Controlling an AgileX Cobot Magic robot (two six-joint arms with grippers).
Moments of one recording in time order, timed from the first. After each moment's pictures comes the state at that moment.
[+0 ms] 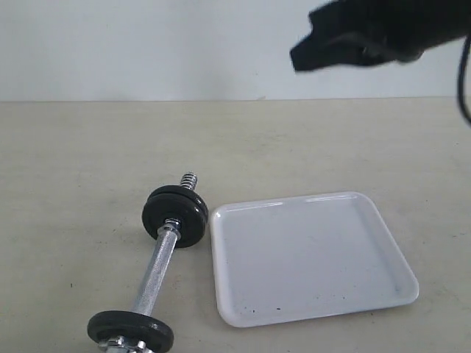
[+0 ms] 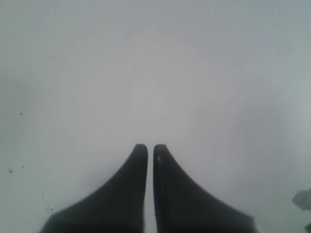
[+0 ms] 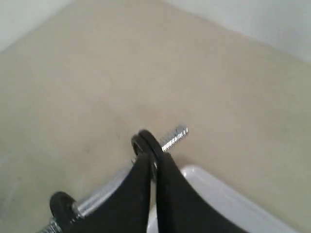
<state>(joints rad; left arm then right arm) -0.64 0.25 -0.65 -1.39 -0.21 1.42 0.36 1.23 -1.16 0.75 0.80 -0.65</state>
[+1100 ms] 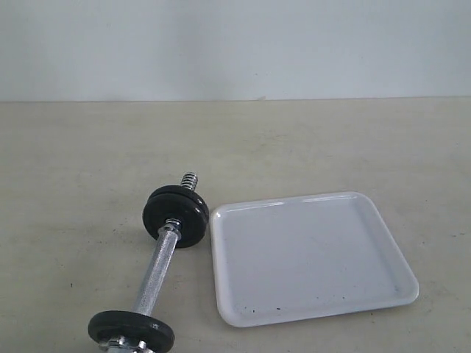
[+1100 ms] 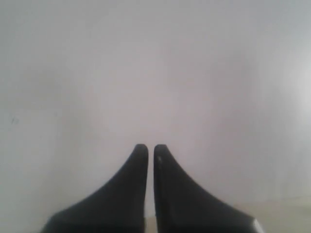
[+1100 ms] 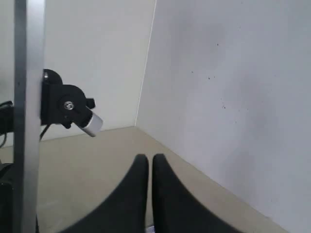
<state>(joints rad) -0.64 0.01 -0.29 -1.65 -0.13 1.52 0.36 0.18 -1.33 0.56 1.22 -0.35</state>
